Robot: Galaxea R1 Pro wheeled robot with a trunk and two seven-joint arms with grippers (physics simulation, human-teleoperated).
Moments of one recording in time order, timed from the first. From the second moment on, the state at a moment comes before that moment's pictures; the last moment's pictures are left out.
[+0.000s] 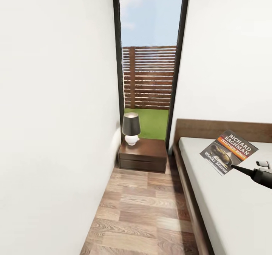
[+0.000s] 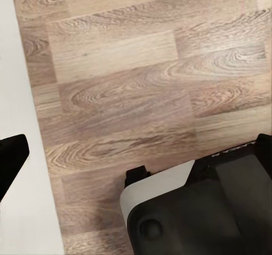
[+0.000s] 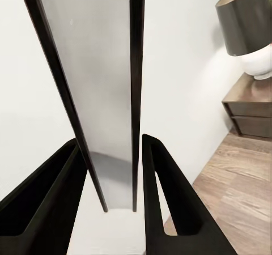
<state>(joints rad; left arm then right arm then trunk) -0.27 -0.03 -0.05 -0.13 -0.26 -0.07 -0.04 -0.78 -0.67 -0.42 -0.40 -0.09 0.34 1.57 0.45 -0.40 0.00</state>
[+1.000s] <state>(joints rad) -0.27 -0.03 -0.05 -0.13 -0.26 -0.07 -0.04 -0.78 -0.66 -0.41 -0.41 -0.08 0.34 1.57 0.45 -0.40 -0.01</state>
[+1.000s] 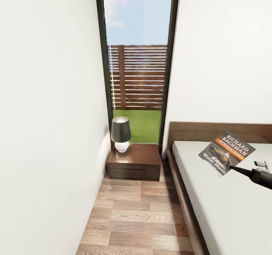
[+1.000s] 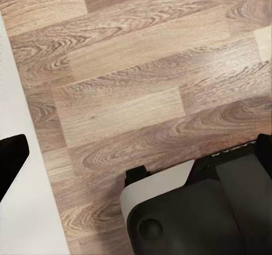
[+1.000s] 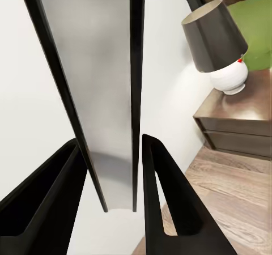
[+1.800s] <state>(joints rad) -0.27 -0.04 -0.05 -0.13 -0.26 -0.10 -0.04 -0.79 -0.36 -0.10 -0.52 -0.05 0.54 1.38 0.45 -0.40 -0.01</state>
